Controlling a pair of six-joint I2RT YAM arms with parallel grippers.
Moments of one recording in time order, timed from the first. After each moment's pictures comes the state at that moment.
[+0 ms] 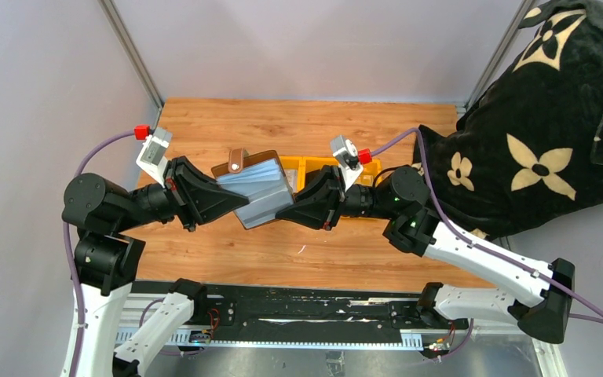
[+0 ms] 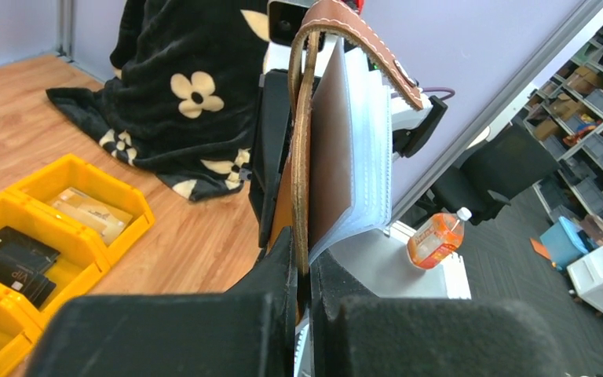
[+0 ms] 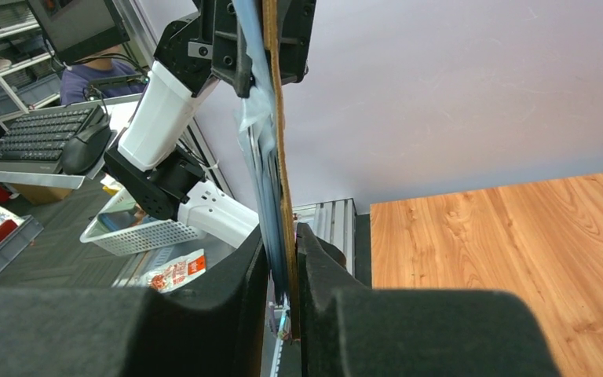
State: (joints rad) left arm -0.27 0.70 1.26 -0.32 1.02 -0.68; right arm 1.03 1.07 1.00 0.42 -0.57 0.44
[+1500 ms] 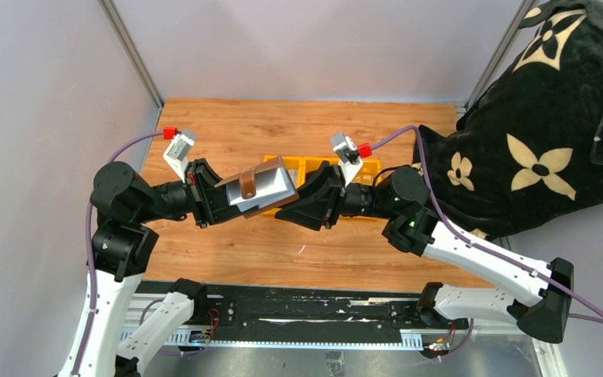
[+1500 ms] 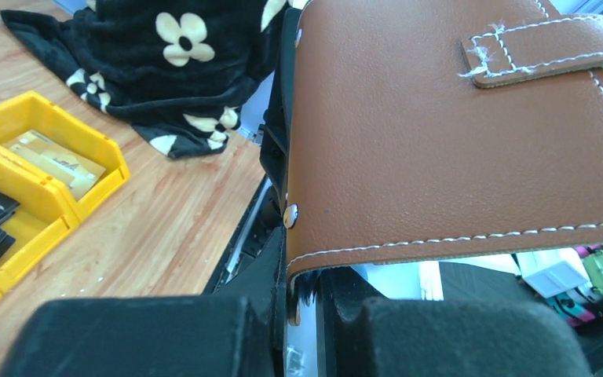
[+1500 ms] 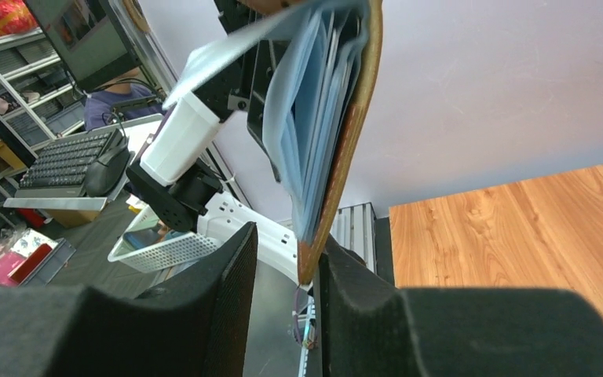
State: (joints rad) left arm -0.27 0.72 1.18 -0.36 1.05 -0.67; right arm 1.02 1.08 1.00 0.45 -0.56 0.55
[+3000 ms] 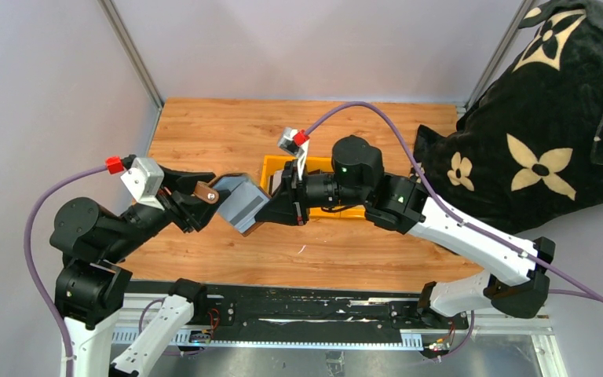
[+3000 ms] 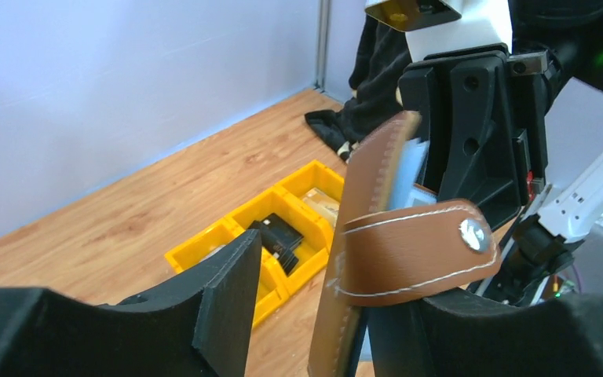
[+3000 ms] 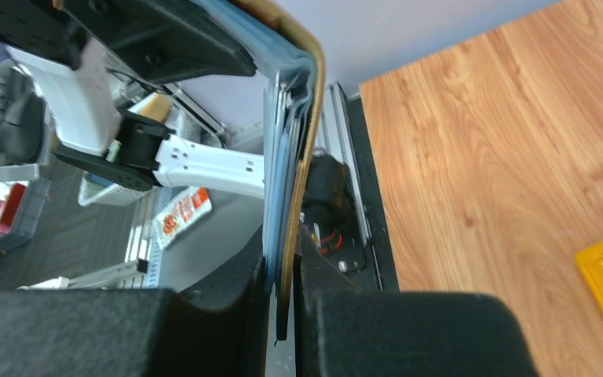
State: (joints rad) left arm -0.27 0.58 1.29 -0.60 0.55 -0.09; right arm 1.11 1.30 1.46 -0.27 -0.47 0.40
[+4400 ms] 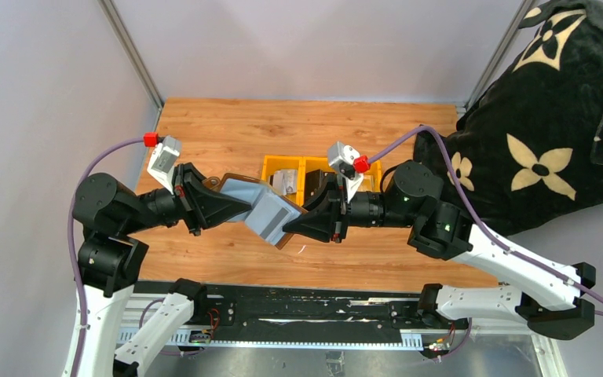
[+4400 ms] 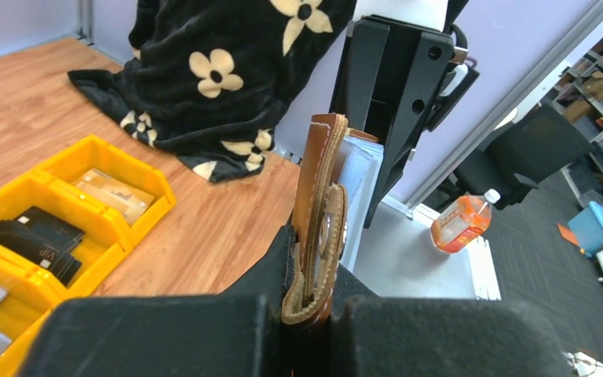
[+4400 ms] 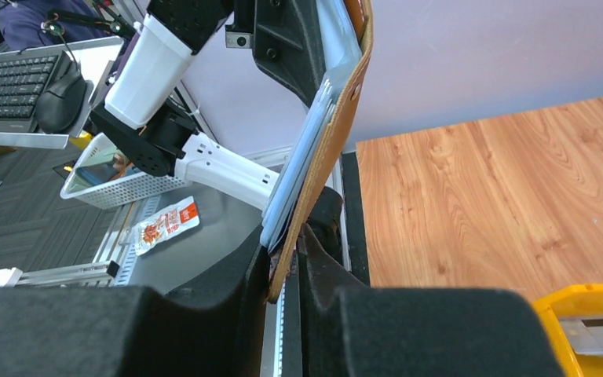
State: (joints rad) left arm -0.27 0.67 1.22 -0.41 1.01 -0.53; right arm 1.16 1.03 1.26 -0.15 -0.42 0.27
